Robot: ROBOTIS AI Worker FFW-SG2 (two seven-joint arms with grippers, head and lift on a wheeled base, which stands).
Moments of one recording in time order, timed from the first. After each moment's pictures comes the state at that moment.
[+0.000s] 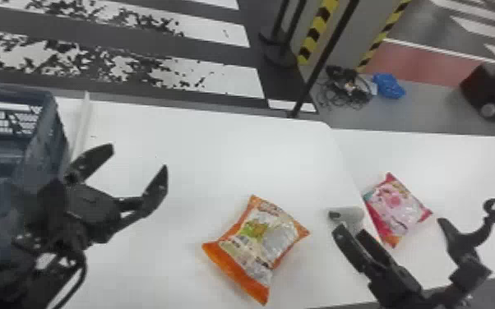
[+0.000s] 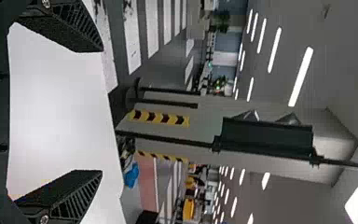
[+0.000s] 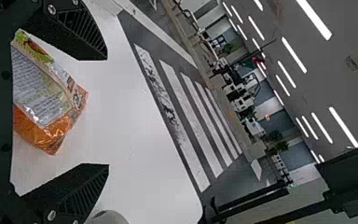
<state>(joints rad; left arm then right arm) 0.34 0.12 -0.28 -1.91 0.10 0.05 -0.23 0.70 0.00 -0.60 -2.02 -0.64 0.36 0.65</state>
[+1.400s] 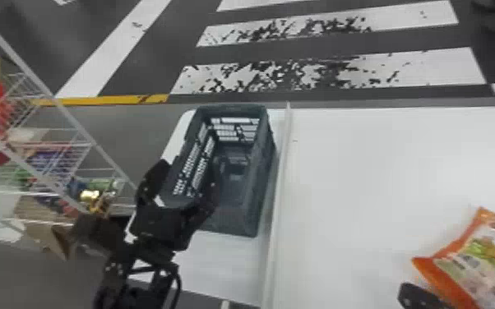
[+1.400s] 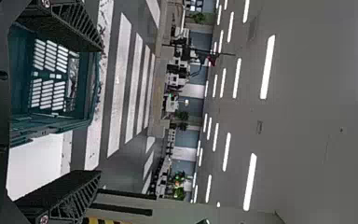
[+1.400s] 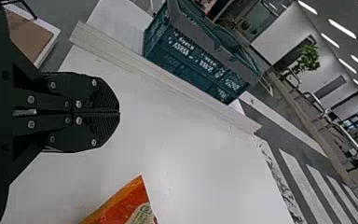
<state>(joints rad) 0.70 0.12 0.19 -2.14 0.32 -0.16 -0.22 0.74 0.00 -0.07 -2.17 -0.25 0.66 0.68</state>
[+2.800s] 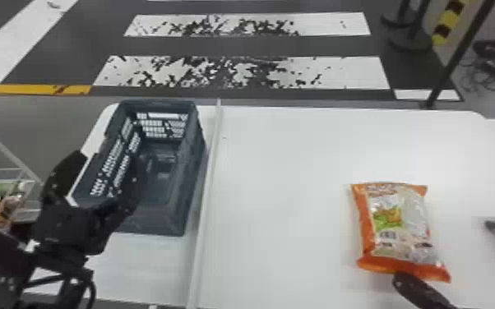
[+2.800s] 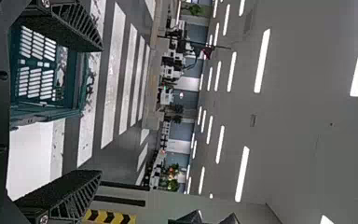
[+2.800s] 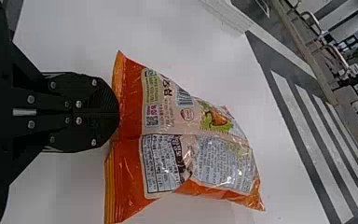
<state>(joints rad) 0.70 0.11 0.19 -2.17 0.34 -0.16 -0.24 0.70 -0.01 -0.33 -2.07 -0.29 0.65 0.61</state>
